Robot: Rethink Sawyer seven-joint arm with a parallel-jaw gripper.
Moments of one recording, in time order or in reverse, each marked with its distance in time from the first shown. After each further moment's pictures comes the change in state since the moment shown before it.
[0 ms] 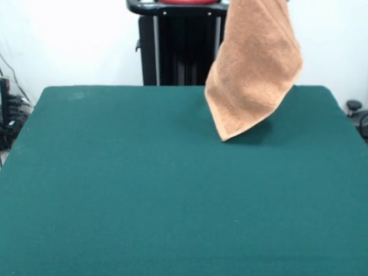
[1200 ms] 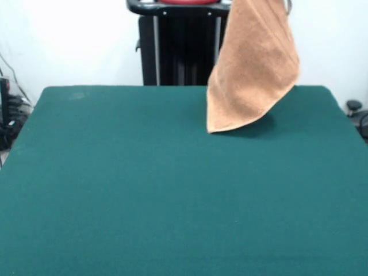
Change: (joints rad) arm 0.060 -0.010 -0.002 0.050 -0.028 -0.009 0.000
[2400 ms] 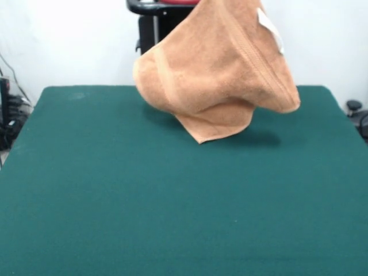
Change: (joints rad) arm -0.107 0.156 0.001 0.086 0.049 -0.298 0.000
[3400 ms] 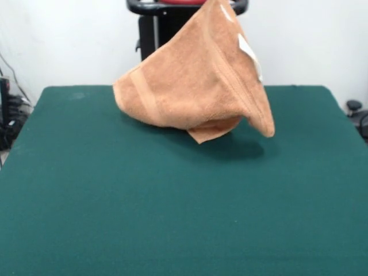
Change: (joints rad) arm -0.068 0.122 0.001 -0.005 0.001 -0.133 0.000
